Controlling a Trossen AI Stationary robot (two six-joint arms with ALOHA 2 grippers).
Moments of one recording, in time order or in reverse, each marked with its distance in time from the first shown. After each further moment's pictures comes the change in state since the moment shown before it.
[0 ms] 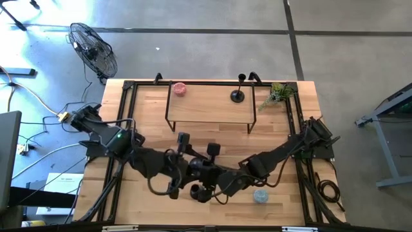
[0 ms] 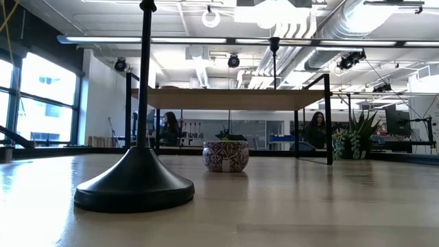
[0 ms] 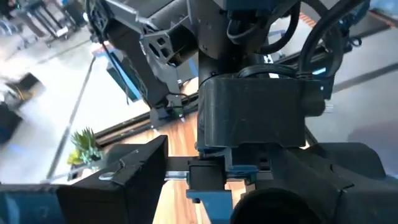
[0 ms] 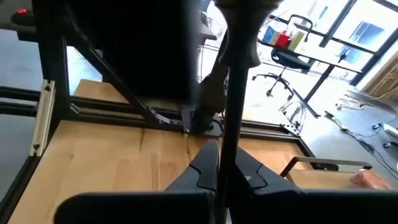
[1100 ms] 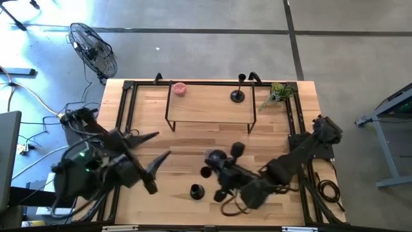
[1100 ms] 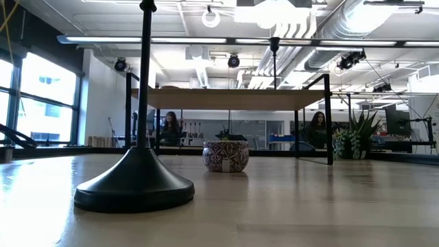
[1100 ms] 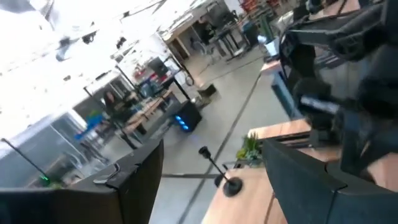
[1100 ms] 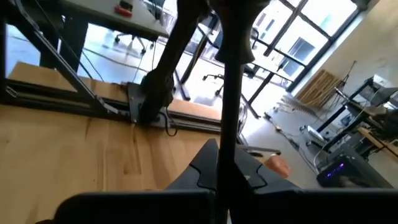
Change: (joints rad) left arm -0.372 -0.057 0.007 0.424 -1.058 0.489; right arm 0.145 -0.167 -0.009 -0.114 0.317 -0.043
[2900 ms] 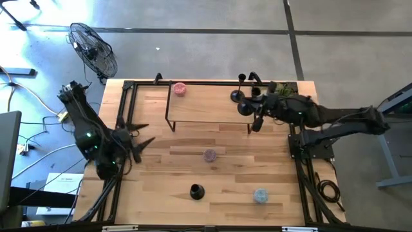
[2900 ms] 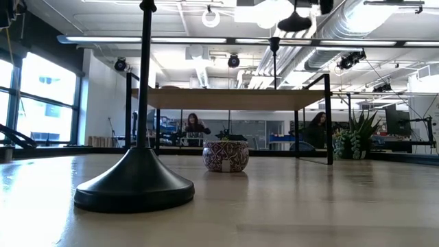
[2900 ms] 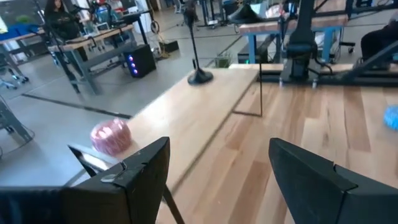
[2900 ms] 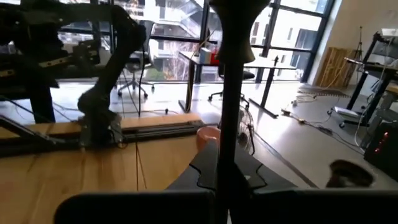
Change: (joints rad) left arm -0.039 -0.658 -1.084 -0.760 0.188 -1.589; right arm -0.696 -0.867 -0.949 0.442 -0.716 0.002
